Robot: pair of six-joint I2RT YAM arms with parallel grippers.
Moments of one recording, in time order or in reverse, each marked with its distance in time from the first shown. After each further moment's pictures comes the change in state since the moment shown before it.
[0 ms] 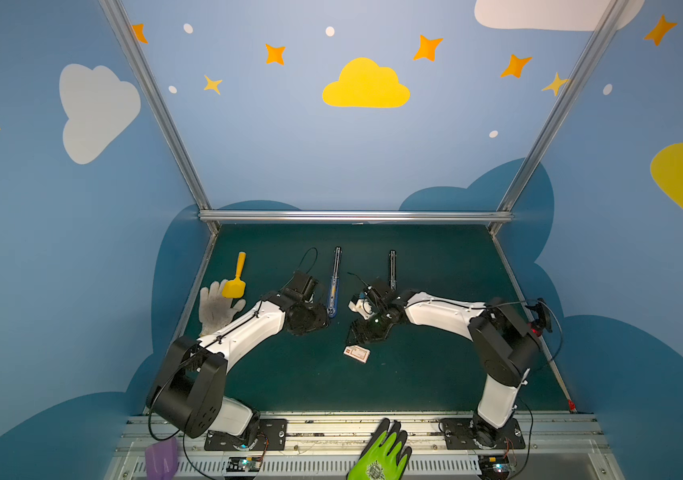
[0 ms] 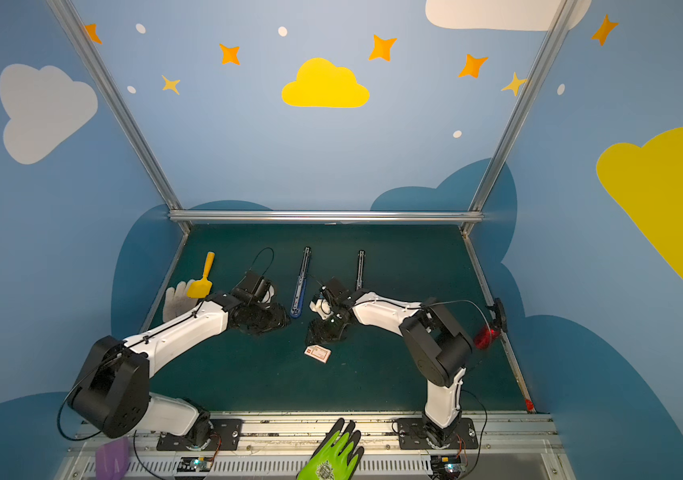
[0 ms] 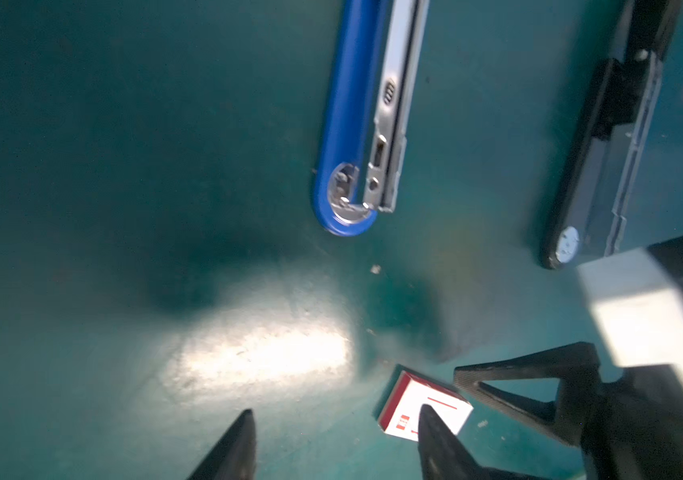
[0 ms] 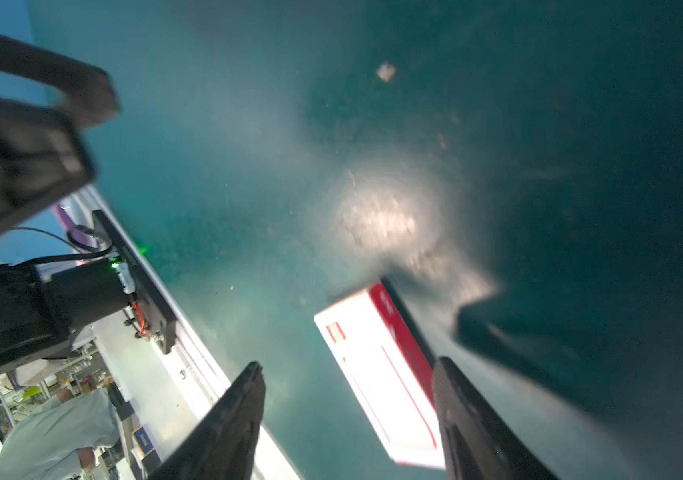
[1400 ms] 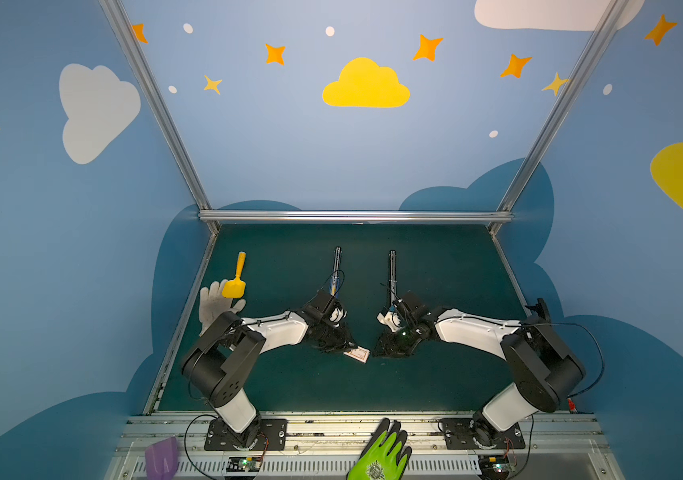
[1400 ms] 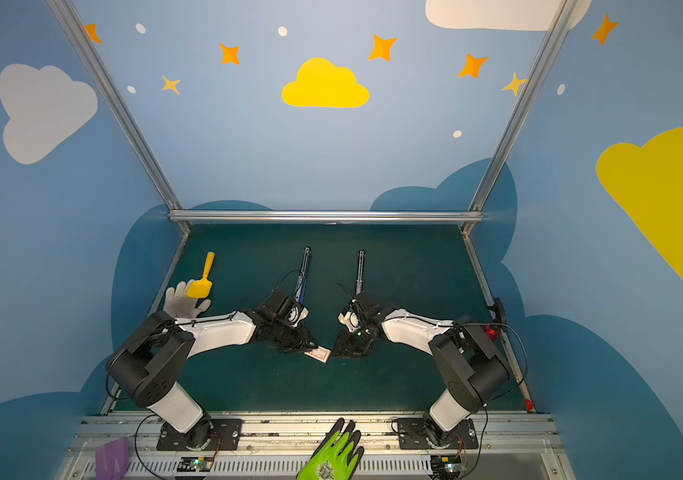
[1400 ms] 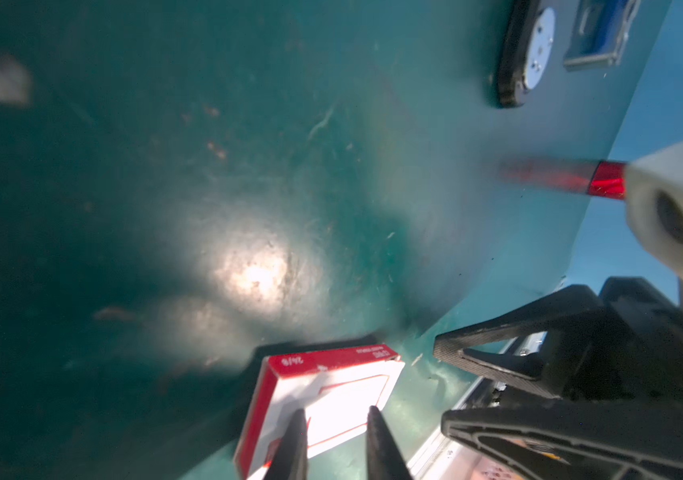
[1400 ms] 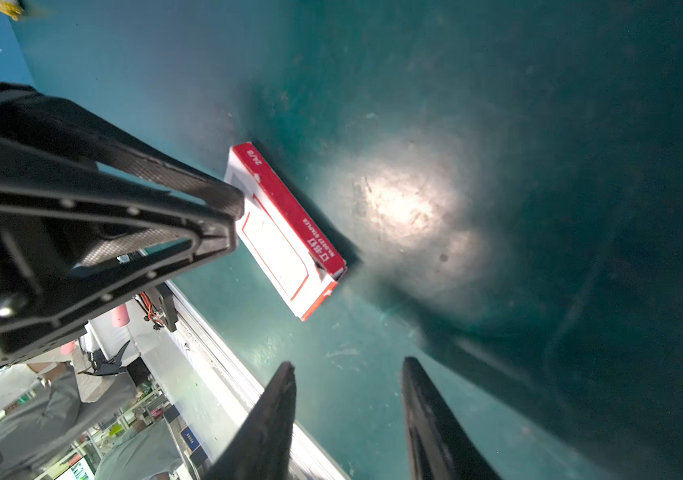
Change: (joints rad) left arm -0.157 0.189 -0.097 0.321 0.291 -0.084; right arm -0.081 -0.171 -0.297 0.077 -0.050 0.120
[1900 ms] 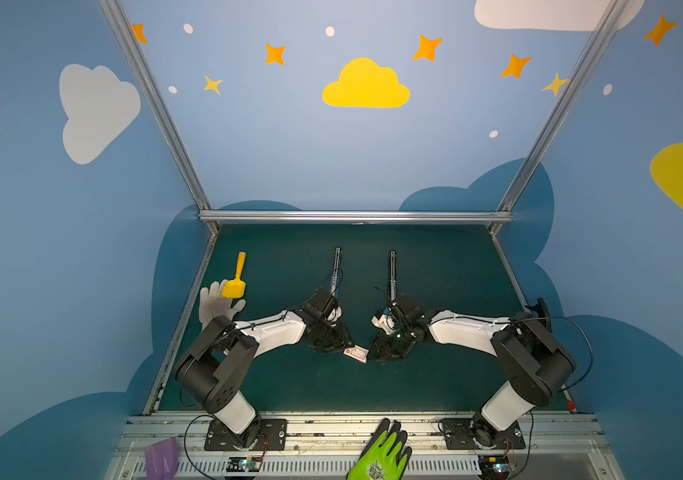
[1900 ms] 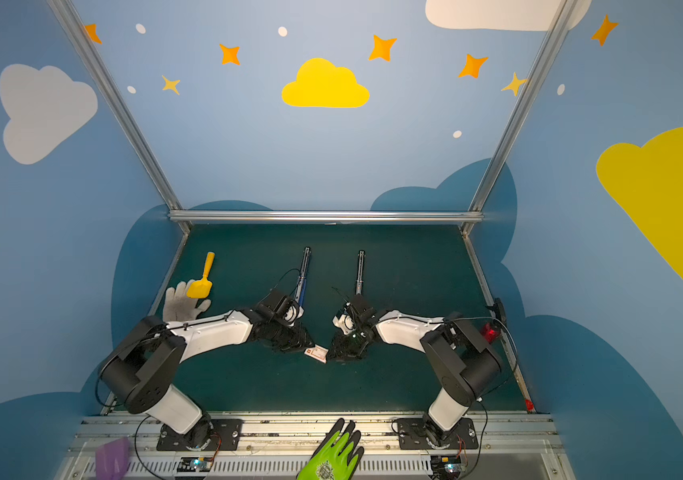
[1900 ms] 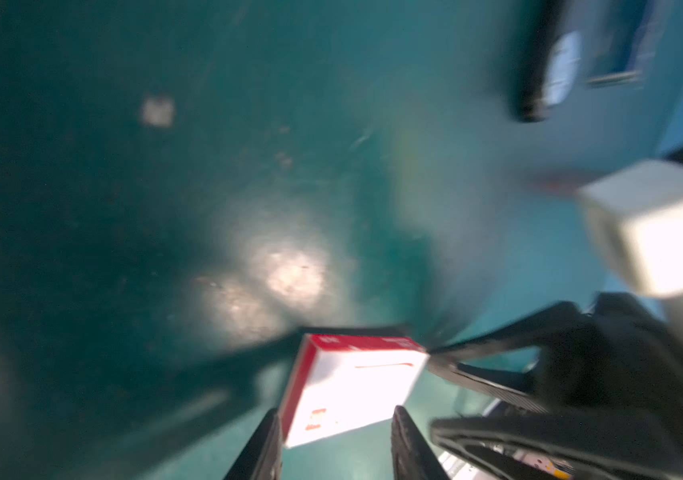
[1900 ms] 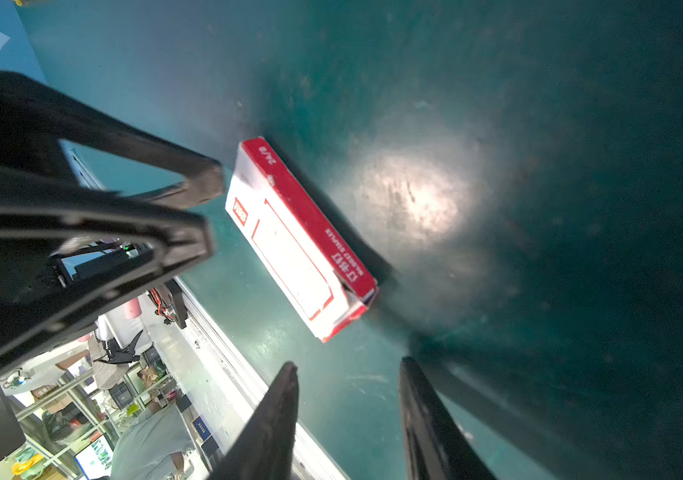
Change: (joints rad) left arm 0.002 0.002 0.018 -0.079 -0.069 0.027; right arm 0.033 0.043 0.002 0.060 -0.030 0.037
